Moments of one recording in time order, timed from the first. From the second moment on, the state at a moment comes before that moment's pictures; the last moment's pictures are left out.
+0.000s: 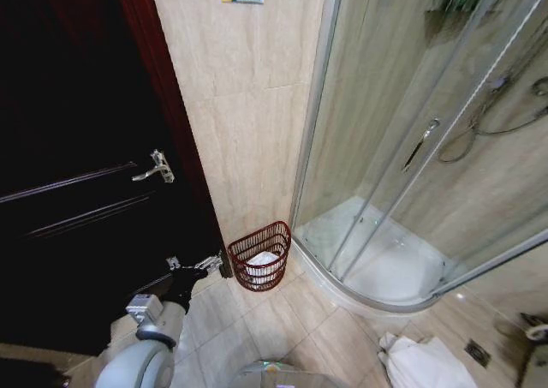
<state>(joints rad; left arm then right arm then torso) 1.81 -1.54 -0.65 -2.49 -0.24 0.32 0.07 -1.82 1.15 1.70 2.43 0.90 0.31 0.00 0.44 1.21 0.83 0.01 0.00</state>
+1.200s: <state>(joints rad) 1.81 -1.54 -0.65 -2.49 -0.24 0.32 0.07 -1.83 1.09 1.78 2.43 0.96 0.30 -0.02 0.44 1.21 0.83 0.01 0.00</state>
